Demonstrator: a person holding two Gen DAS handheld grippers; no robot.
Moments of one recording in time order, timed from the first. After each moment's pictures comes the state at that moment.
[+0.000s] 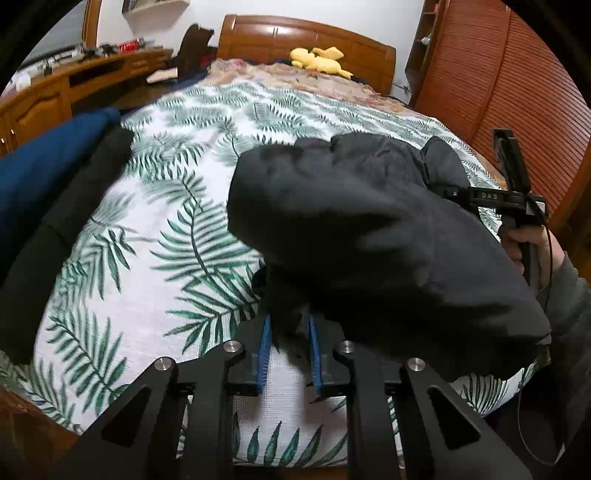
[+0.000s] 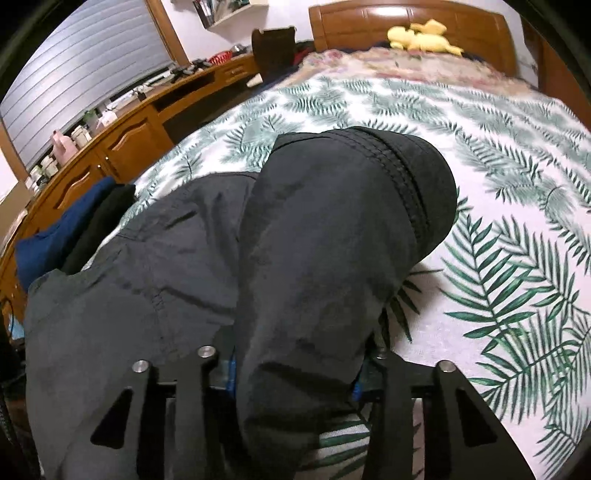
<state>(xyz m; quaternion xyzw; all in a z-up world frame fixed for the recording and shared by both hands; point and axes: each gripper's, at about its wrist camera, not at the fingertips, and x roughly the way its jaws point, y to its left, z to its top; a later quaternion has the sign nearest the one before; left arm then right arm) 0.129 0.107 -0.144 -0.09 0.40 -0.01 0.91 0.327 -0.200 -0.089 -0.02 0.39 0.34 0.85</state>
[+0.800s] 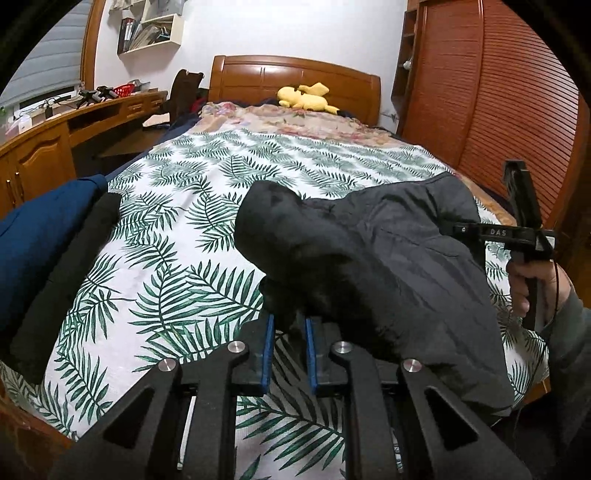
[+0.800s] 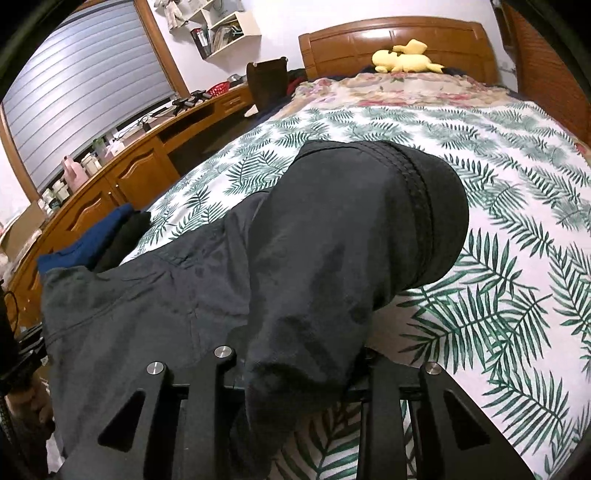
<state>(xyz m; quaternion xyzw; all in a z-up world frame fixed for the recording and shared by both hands) 0.133 0.066 -0.100 -0.07 0.33 -0.01 0.94 0.283 -0.257 -0.066 0.01 0.35 0.33 0.87</state>
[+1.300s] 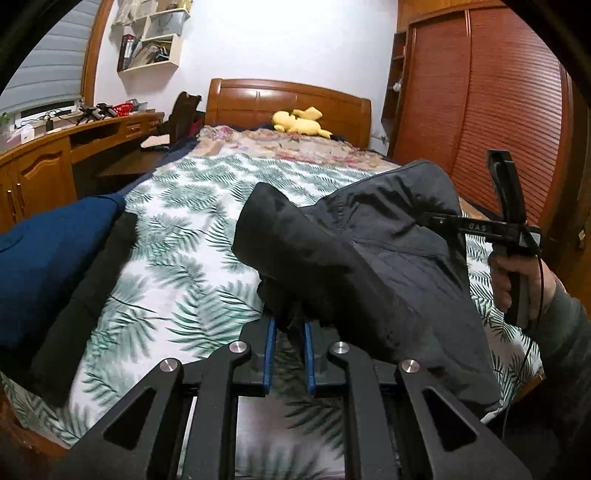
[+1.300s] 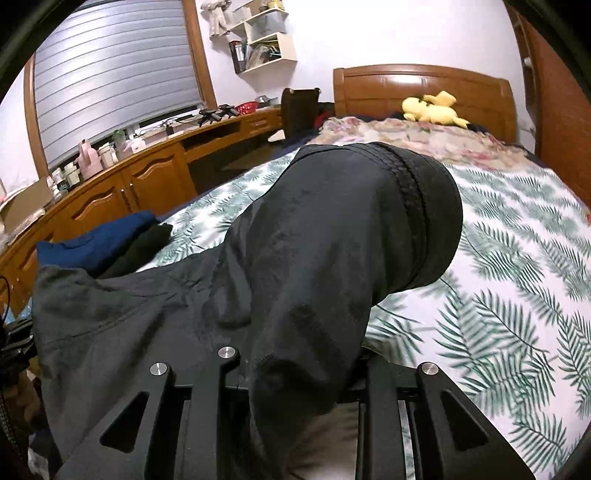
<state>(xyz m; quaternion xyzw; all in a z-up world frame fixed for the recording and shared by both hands) 0.103 0.116 -0.088 -0.07 0.28 -0.03 0.96 0.242 -0.165 -0.037 -0.04 0.27 0.35 0.90</state>
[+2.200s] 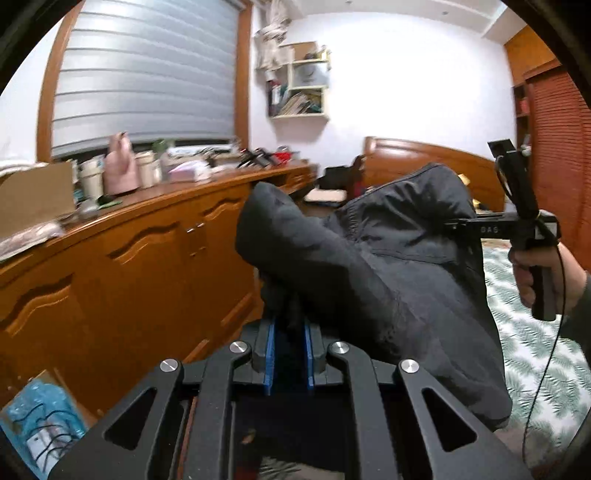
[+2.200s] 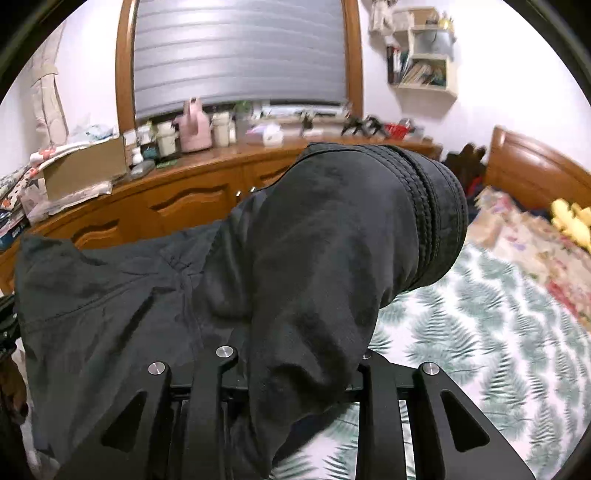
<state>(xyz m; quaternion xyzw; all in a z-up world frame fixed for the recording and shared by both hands) 0.004 0.407 0.007 -0.06 0.19 0.27 0.94 0.235 0.293 0.105 -0.16 0.22 0.51 0.81</state>
